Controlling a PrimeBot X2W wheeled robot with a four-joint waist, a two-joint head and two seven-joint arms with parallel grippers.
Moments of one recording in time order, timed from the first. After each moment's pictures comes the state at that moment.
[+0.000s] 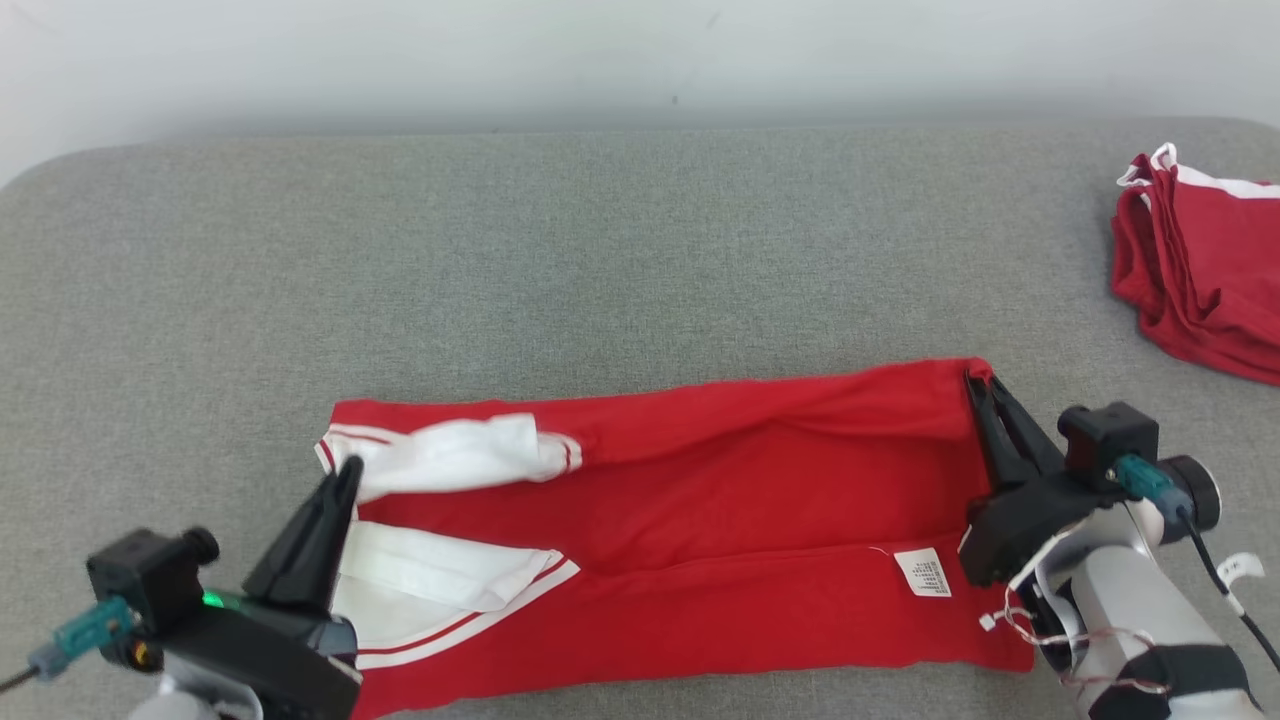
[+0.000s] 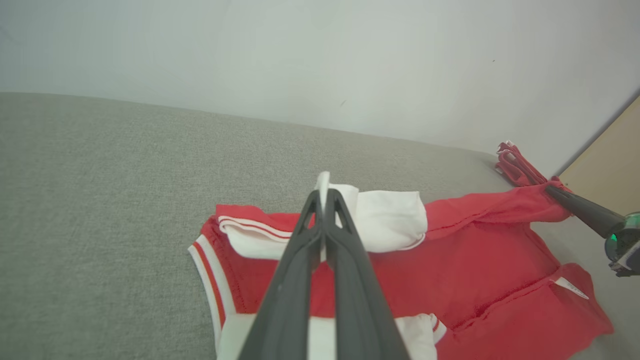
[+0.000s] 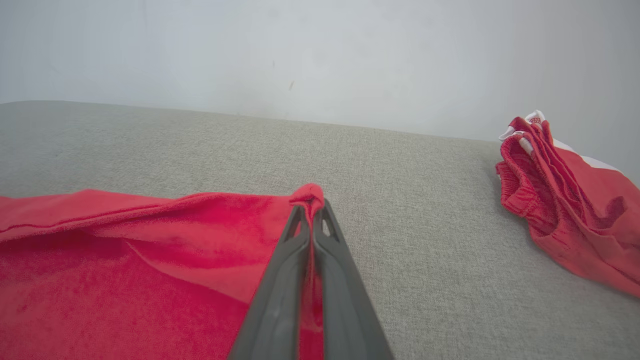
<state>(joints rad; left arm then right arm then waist) -0.31 0.56 -0.53 0.17 -0.91 -0.11 -0.26 -0.52 -0.24 0.24 0.71 0.25 0.13 -0.26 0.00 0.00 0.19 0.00</state>
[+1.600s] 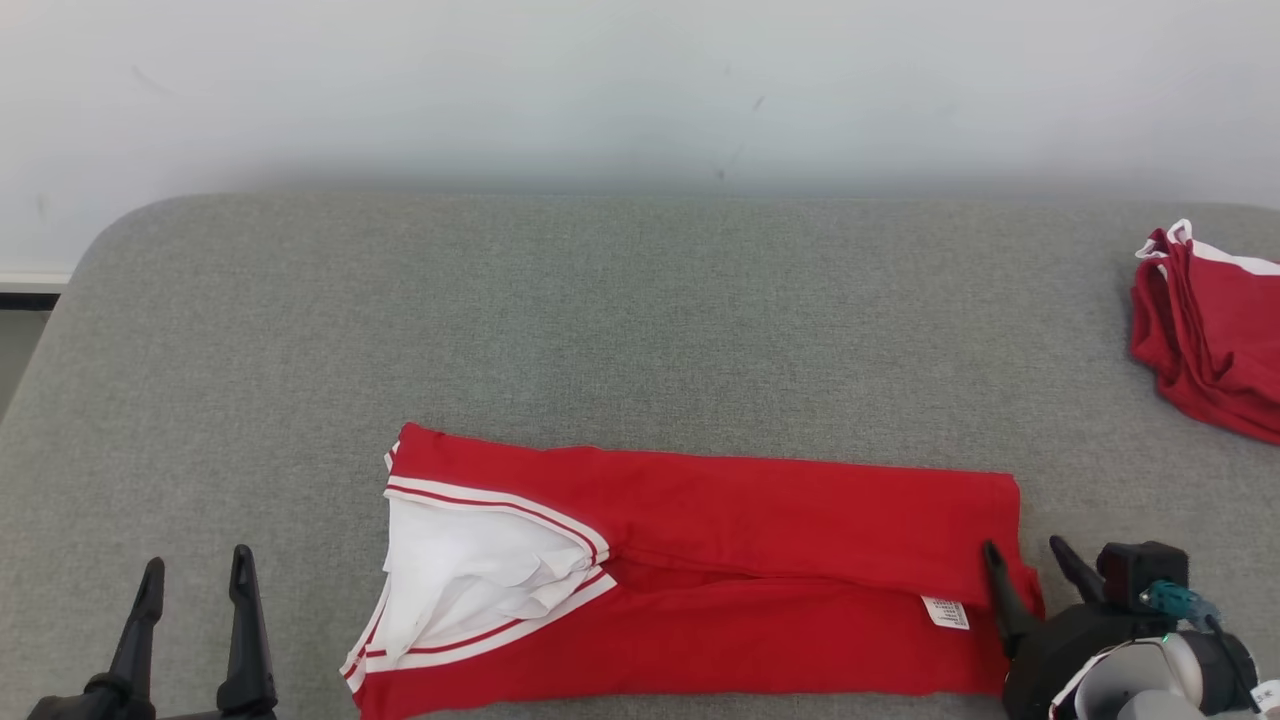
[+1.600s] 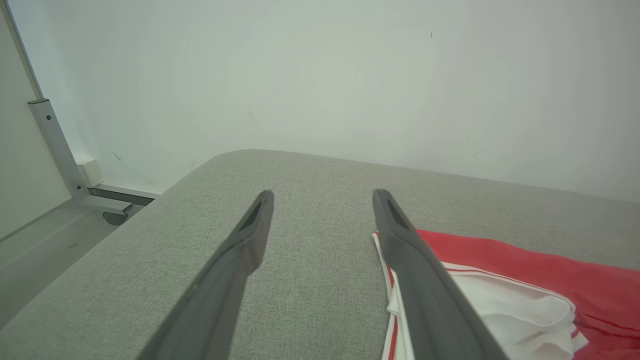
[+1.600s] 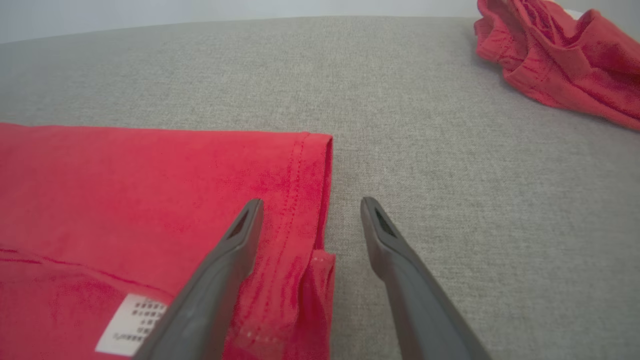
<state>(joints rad) 0.01 0.16 0.11 0.10 -0.29 -0.12 -0.26 -0.26 -0.23 0.09 0.63 0.28 0.13 -0.09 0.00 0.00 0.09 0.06</state>
